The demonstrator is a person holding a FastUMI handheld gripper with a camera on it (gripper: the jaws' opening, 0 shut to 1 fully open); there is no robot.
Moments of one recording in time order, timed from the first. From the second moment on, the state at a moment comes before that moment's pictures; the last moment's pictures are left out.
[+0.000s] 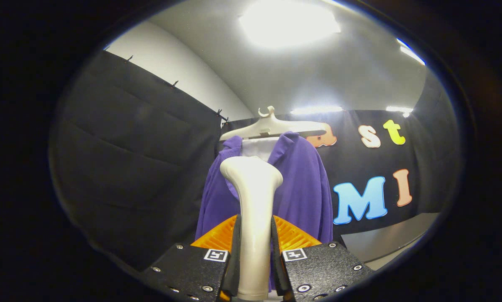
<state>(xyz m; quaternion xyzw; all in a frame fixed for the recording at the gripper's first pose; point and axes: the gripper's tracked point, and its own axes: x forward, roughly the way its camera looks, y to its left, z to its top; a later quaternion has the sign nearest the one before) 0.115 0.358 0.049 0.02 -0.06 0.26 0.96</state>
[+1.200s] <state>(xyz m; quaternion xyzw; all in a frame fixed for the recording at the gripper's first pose) 0.179 0.466 0.004 -0.05 -0.03 0.28 0.96</state>
